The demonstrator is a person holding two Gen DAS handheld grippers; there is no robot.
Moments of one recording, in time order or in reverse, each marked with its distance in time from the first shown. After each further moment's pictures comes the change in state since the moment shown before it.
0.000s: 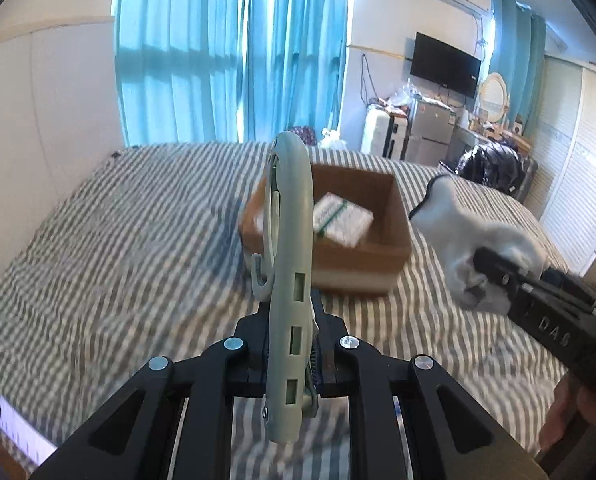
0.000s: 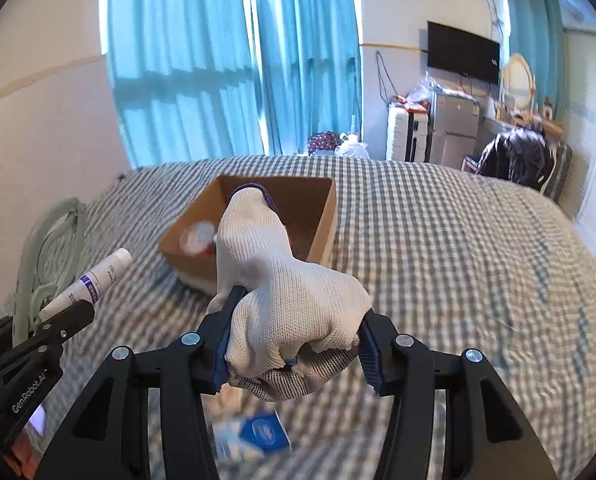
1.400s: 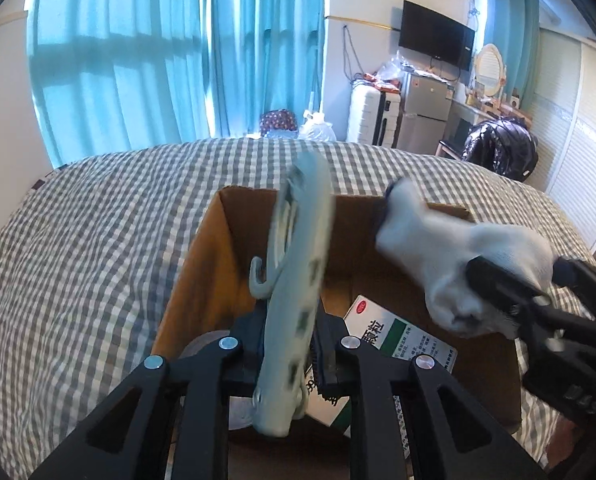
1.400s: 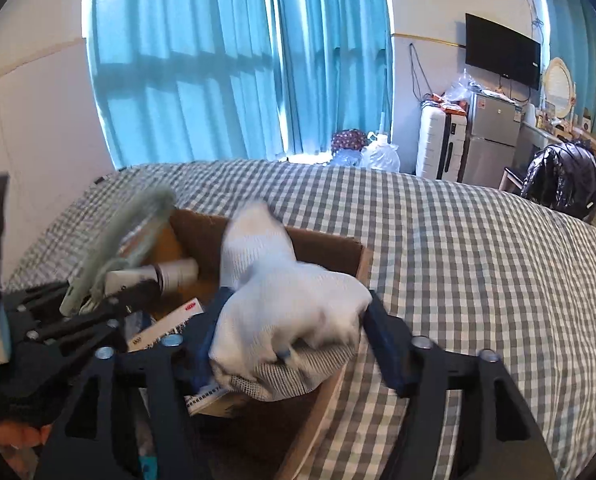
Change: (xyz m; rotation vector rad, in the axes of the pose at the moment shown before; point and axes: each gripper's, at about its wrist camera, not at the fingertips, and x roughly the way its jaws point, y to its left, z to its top) left arm 0.219 -0.018 0.088 0.087 0.078 -0.053; right arm 0.204 -0.028 0.082 -0.069 0.005 0.066
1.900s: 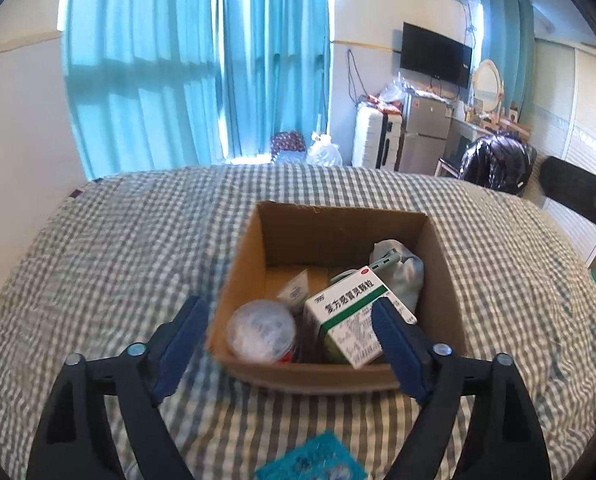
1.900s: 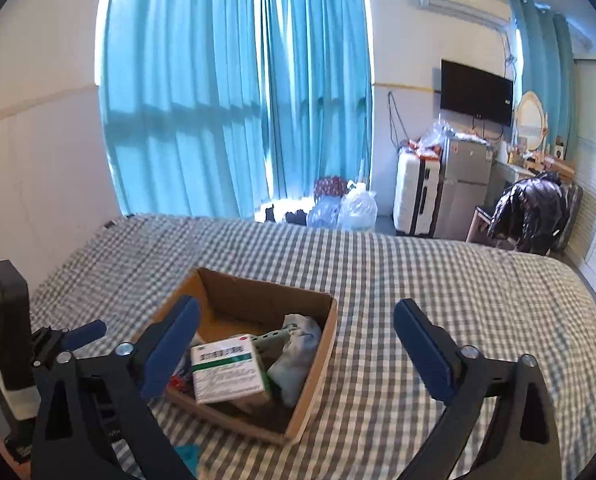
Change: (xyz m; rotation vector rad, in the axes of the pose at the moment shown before) left arm -0.109 0.010 -0.024 -0.001 -0.090 0.035; right arm -0.144 0.027 0.020 -0.007 -0.157 -0.062
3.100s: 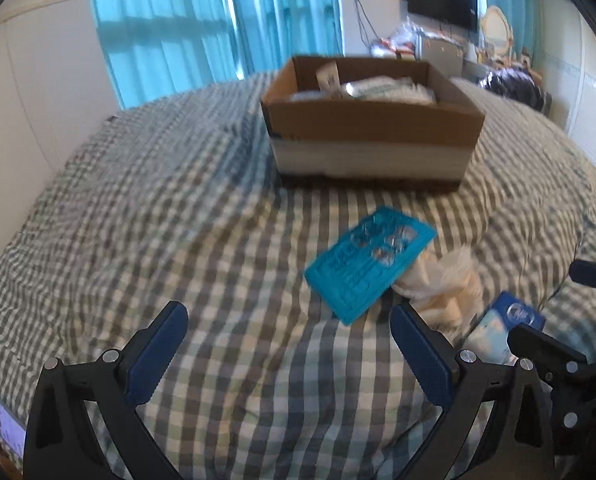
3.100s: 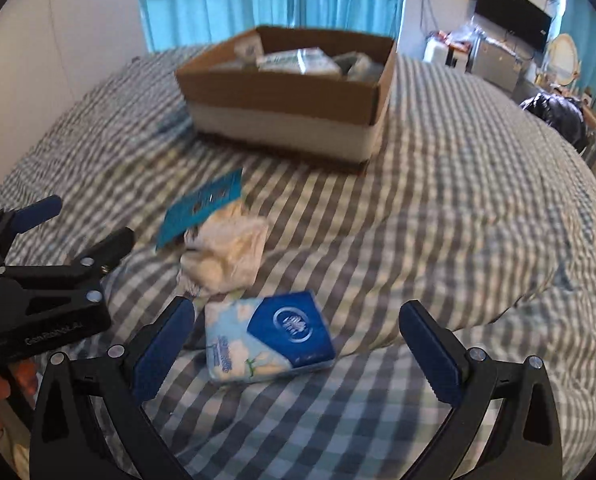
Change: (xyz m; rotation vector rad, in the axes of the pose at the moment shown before) left arm -0.035 0.018 -0.180 0.066 0.184 0.101; right arm -0.027 0.061 -0.224 -0.079 0.473 0.026
